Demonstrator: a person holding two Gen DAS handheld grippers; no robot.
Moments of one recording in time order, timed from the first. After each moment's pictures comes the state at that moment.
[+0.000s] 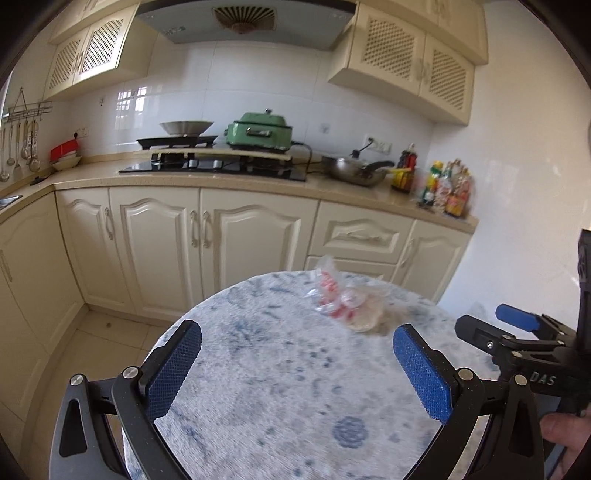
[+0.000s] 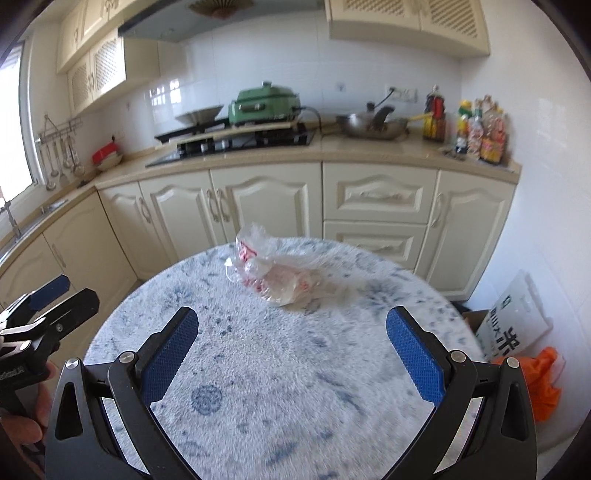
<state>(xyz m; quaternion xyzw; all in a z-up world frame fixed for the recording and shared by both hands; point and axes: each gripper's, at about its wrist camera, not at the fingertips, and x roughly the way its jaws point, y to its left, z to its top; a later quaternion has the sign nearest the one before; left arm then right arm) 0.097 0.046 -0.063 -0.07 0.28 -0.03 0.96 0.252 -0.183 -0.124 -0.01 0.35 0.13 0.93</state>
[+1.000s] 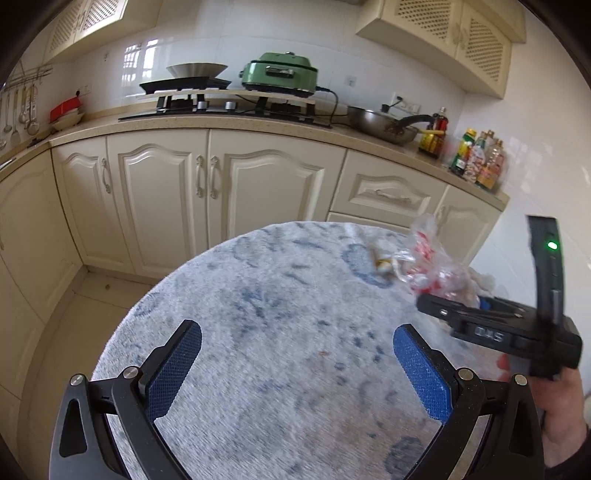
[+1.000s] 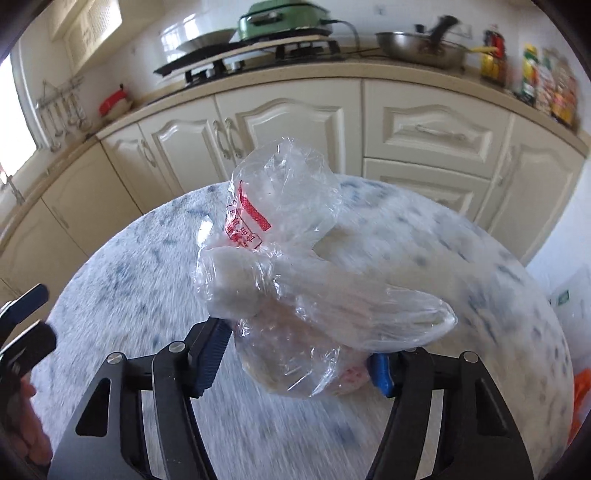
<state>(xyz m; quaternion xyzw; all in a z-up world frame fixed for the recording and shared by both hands) 0.229 0.051 -0.140 -0.09 0.35 -0.03 0.93 0.357 -0.178 -0.229 0.01 0.45 0.19 0.87</state>
